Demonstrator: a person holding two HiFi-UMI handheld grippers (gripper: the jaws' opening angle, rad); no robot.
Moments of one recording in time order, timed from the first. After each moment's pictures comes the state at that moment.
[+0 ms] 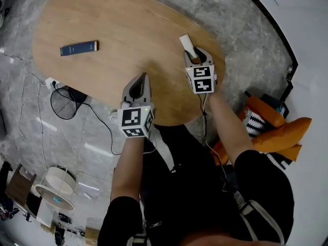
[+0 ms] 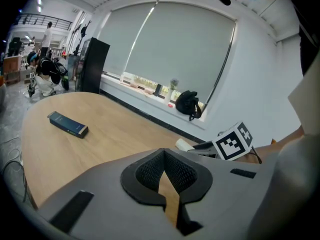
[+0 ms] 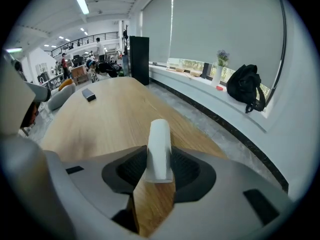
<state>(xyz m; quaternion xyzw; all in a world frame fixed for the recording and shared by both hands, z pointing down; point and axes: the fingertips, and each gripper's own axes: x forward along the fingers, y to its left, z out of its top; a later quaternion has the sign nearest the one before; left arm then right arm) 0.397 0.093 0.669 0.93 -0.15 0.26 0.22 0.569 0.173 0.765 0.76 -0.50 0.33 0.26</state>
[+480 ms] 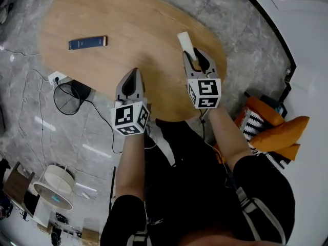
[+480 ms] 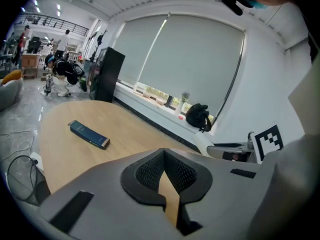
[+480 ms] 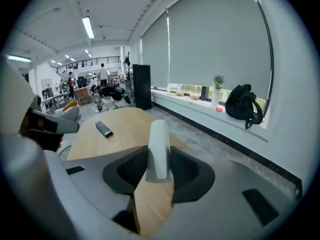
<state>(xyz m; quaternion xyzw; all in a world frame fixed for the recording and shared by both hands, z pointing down) 0.363 0.048 0.629 0.92 -0.22 0.21 0.24 0.522 0.143 0.646 0.80 -0.52 0.25 0.17</state>
